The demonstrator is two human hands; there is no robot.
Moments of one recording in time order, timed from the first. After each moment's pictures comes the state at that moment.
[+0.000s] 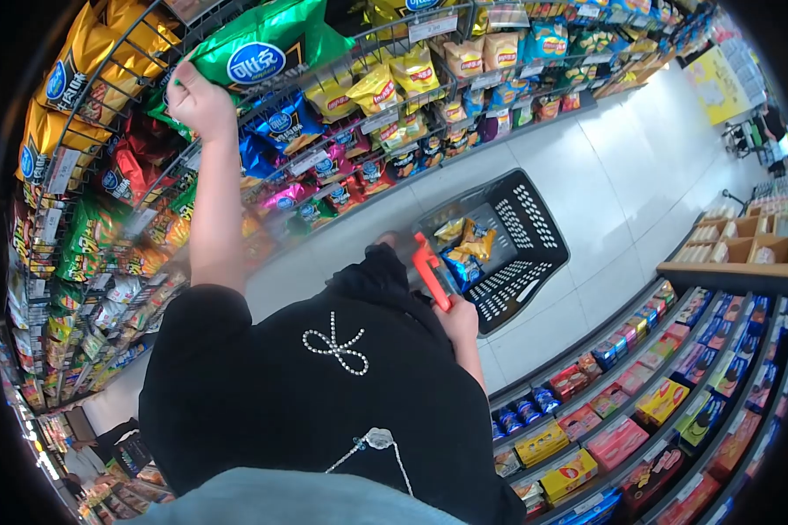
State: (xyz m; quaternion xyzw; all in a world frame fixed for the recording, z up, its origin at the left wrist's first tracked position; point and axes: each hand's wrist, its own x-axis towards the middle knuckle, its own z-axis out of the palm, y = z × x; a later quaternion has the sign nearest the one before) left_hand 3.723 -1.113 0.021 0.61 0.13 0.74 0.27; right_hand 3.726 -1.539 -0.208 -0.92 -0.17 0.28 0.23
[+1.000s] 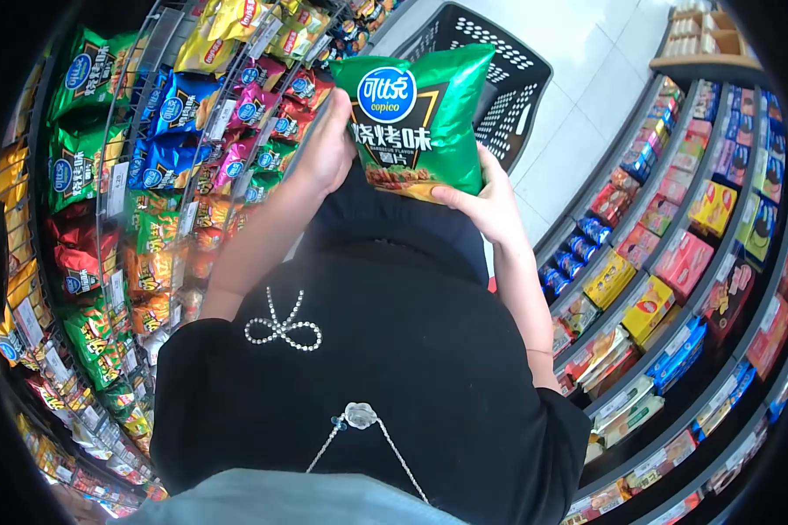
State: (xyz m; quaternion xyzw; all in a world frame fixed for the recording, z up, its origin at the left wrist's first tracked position) left_hand 3.715 -1.360 -0.132 0.50 0.13 -0.05 0.86; right_hand 3.716 -1.573 -0.125 -0.65 0.02 0.32 0.69
